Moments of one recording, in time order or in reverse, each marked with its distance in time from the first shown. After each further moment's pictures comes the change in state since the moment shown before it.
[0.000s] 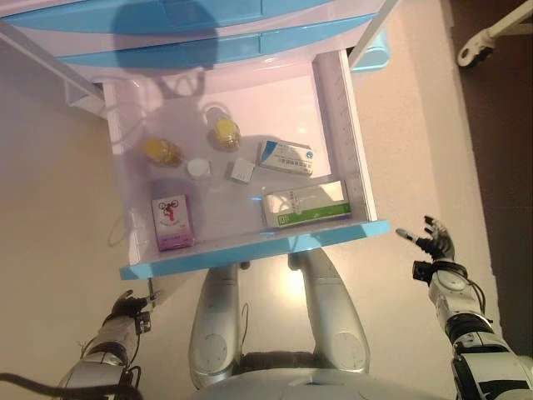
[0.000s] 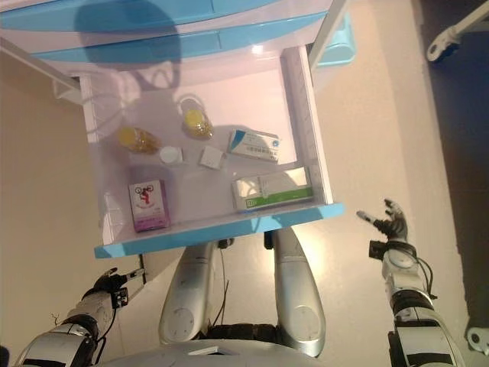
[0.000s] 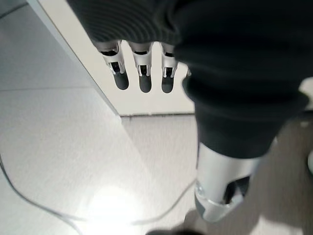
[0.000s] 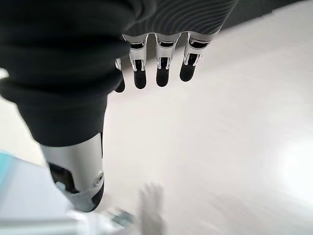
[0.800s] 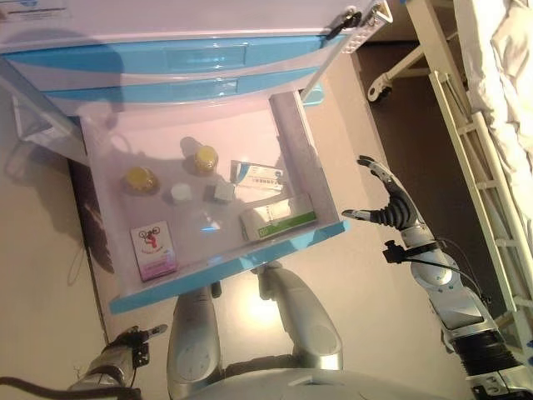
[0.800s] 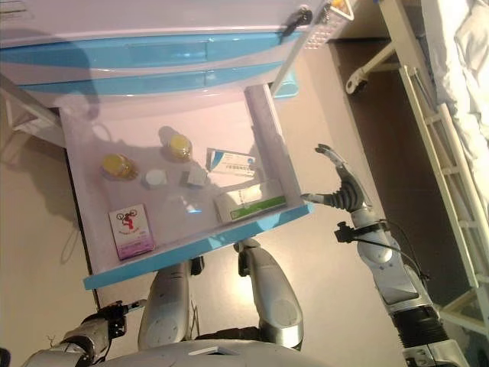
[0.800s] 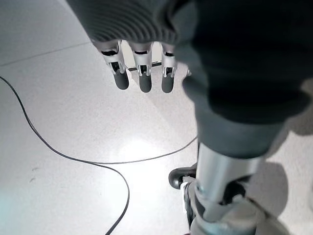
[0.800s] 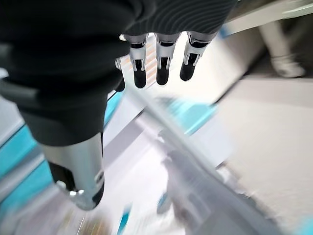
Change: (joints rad) left arm 0.088 0.009 0.000 0.028 0.016 0.088 -0.082; right arm 0.140 -0.139 0.237 -0.902 -0.494 -0.026 0.117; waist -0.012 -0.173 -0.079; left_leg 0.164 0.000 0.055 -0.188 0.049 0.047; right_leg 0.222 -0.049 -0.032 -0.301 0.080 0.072
